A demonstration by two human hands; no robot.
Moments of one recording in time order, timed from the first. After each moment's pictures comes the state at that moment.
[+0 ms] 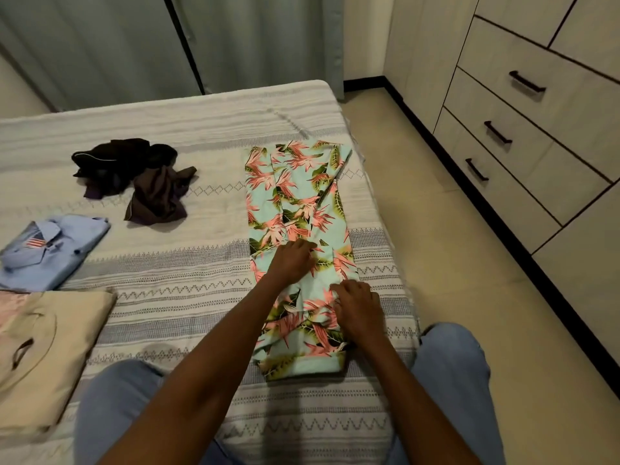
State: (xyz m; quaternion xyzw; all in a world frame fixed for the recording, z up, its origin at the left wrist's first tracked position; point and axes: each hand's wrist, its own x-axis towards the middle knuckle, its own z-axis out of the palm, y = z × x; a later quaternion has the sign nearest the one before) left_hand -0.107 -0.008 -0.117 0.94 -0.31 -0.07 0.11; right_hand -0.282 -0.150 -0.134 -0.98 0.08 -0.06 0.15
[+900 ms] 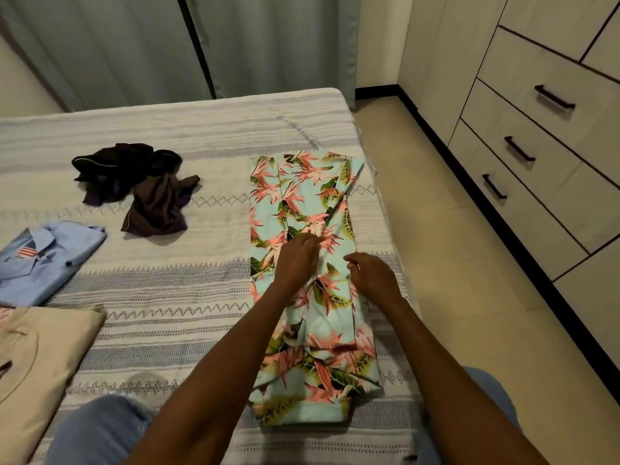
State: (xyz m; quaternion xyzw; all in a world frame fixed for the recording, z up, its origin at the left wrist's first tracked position) left_hand -0.061 -0.030 -0.105 0.92 -0.30 0.14 0.20; right_hand -0.149 -0.214 -0.102 -0.94 0.07 -0.04 0.33
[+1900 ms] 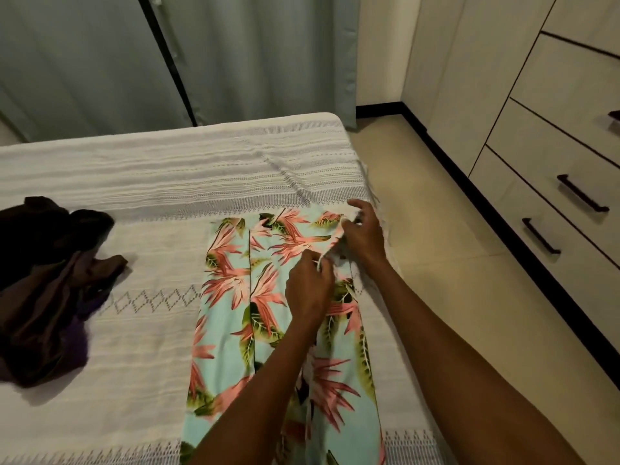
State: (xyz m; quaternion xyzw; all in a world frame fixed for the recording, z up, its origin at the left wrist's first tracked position) left_hand 0.185 -0.168 -0.138 0.91 0.00 0.06 0.41; right_hand 0.238 -0.303 -0.118 -0.77 0.17 -0.16 0.59
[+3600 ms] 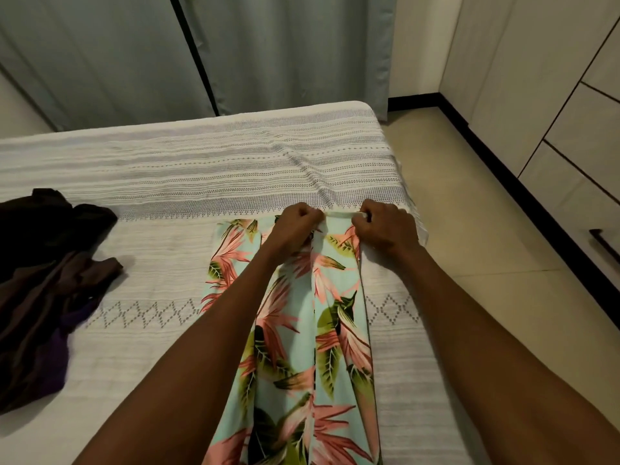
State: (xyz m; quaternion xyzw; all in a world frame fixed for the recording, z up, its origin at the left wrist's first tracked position) left_hand 0.353 -0.129 -0.123 0.85 -0.06 -0.08 0.52; right_hand 0.318 -0.329 -0.149 -0.96 0.04 -0.14 0.26
